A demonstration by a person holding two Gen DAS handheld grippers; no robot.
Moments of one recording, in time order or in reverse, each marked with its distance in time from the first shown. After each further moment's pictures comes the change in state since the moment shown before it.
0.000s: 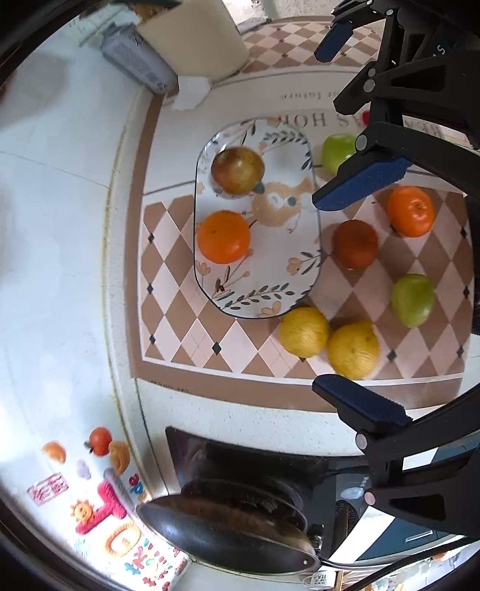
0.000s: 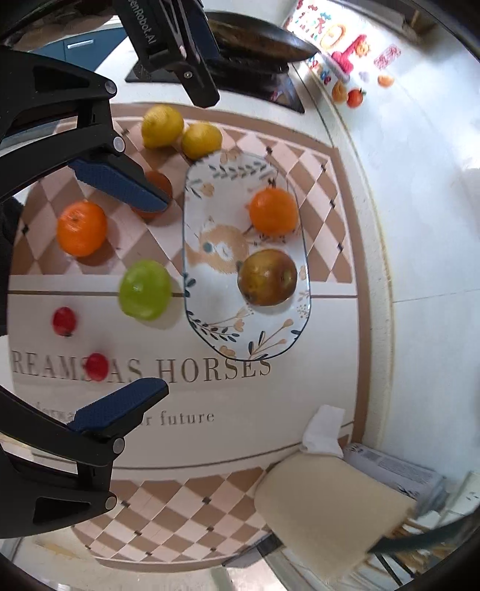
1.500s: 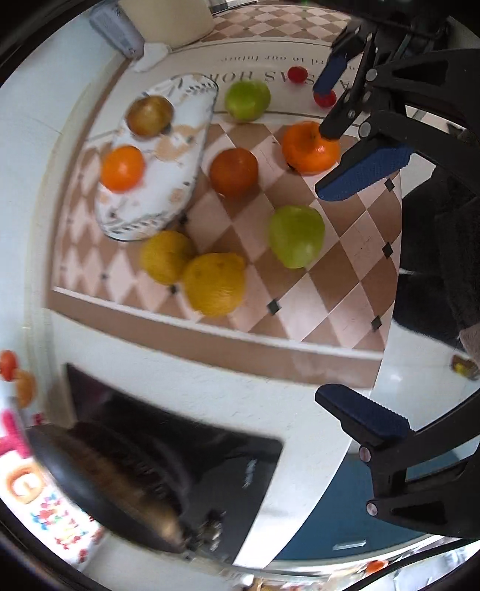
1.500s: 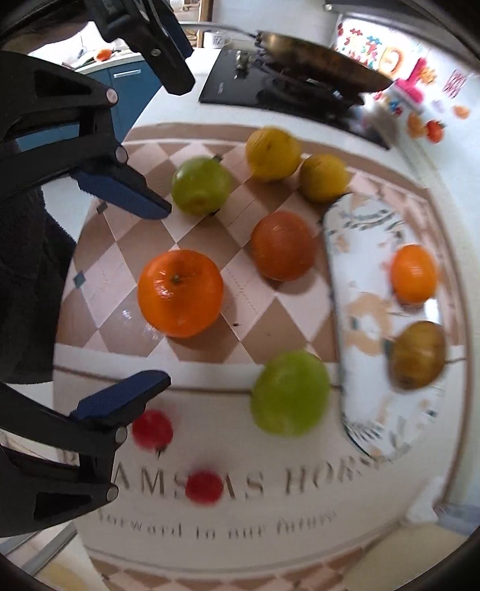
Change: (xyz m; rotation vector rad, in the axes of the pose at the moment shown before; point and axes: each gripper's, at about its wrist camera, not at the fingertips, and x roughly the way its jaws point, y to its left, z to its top) left arm 0.031 0.058 -0.112 -0.155 0.185 0.049; right arm 0.084 0.047 -0.095 -0.015 0.242 0.206
